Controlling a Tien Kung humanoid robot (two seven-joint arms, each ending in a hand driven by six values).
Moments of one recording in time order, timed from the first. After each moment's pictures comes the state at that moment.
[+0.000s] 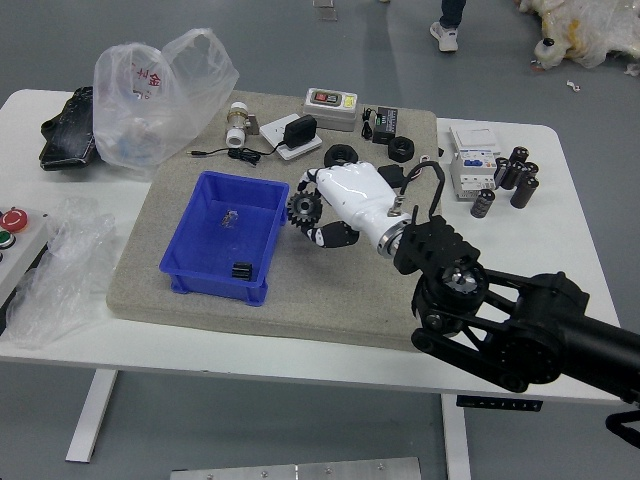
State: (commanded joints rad) left arm -0.16 0.20 -0.99 -0.33 1.01 0.02 0.32; right arm 0.80 -0.20 0.37 1.34 -2.01 -0.20 -0.42
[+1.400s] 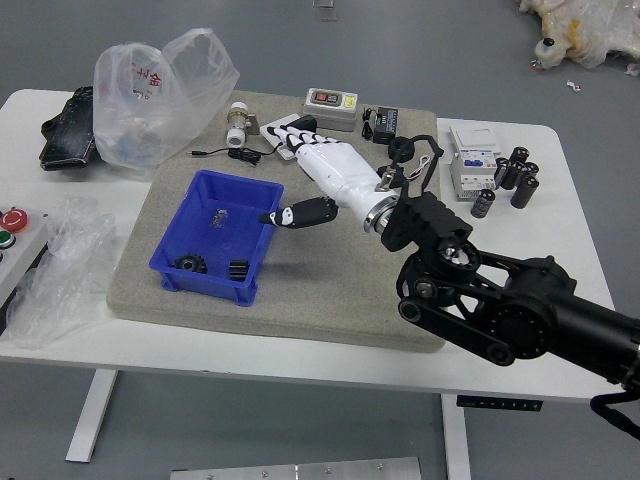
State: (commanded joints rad) left arm -0.19 0.22 -1.00 -0.33 1.03 0.02 0.32; right arm 0.76 -0.25 0.52 1.33 -1.76 -0.28 -0.28
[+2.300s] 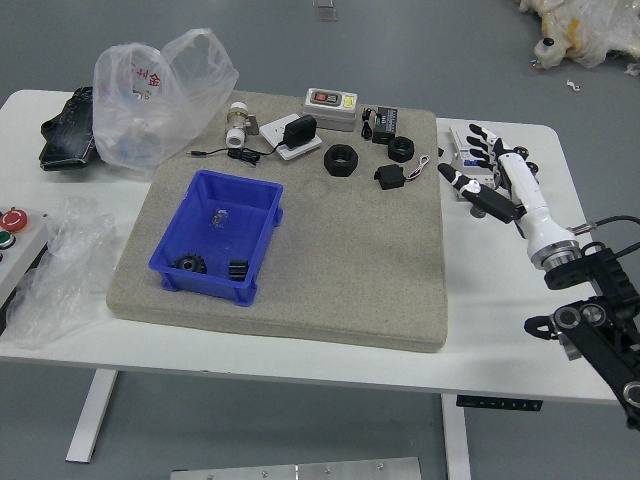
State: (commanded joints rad) left arm -0.19 0.21 -0.96 -0.32 1.01 0.01 0.30; right arm 0.22 -0.37 1.19 1.38 -1.36 -0.28 0.11
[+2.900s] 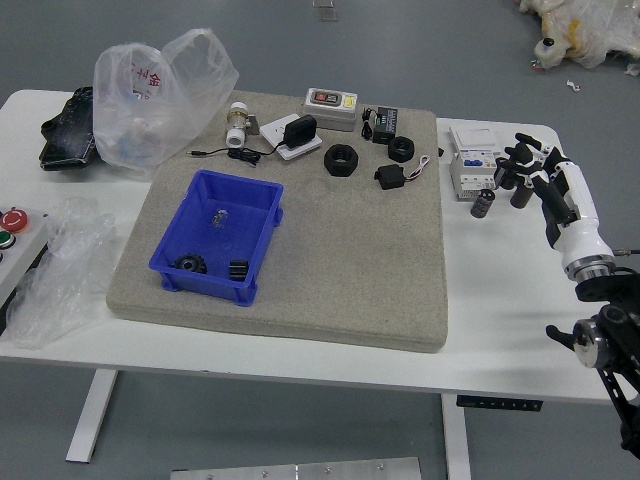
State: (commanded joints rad) left arm -0.18 0.21 -0.96 -0.32 1.00 0.01 0.31; right arm 0.15 -0.33 1.30 1.32 -0.99 -0.18 0.27
